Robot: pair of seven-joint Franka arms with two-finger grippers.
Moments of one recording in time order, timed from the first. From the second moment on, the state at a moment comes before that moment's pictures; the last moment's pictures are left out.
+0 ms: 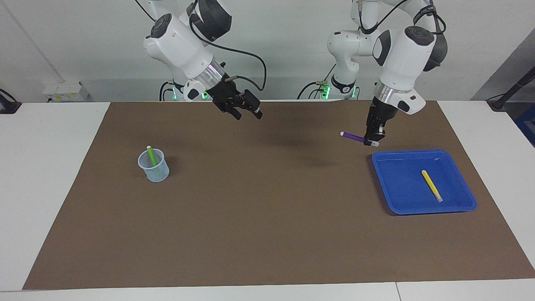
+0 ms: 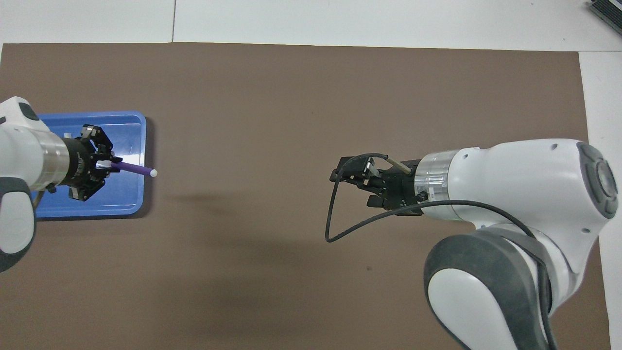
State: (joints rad) left arm -0.14 -0.14 -0.12 -2.06 -0.07 2.11 -1.54; right arm 0.35 -0.10 0.06 -1.99 0.61 2.15 0.63
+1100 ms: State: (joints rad) left arm -0.24 -0.22 -0.25 -2.03 -0.07 2.05 -1.86; right arm 0.53 -0.08 0.07 -2.02 0.67 2.45 0.95
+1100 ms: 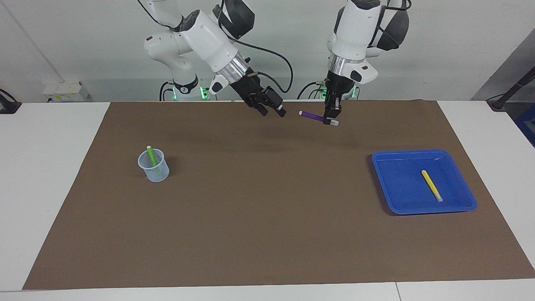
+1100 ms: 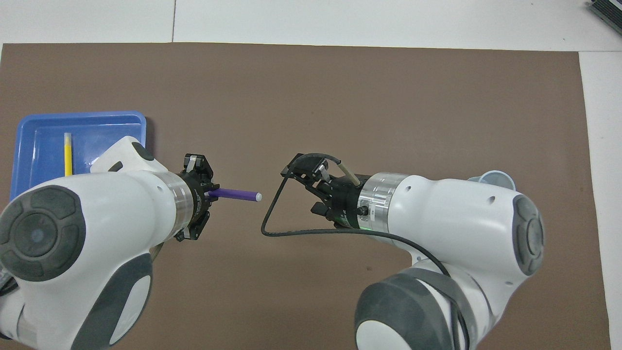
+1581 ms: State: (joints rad) left arm -0.24 -0.23 -0.33 -1.99 -0.07 1.99 -1.96; right arm 0.61 -0.06 0.07 -2.02 0.67 2.54 1.06
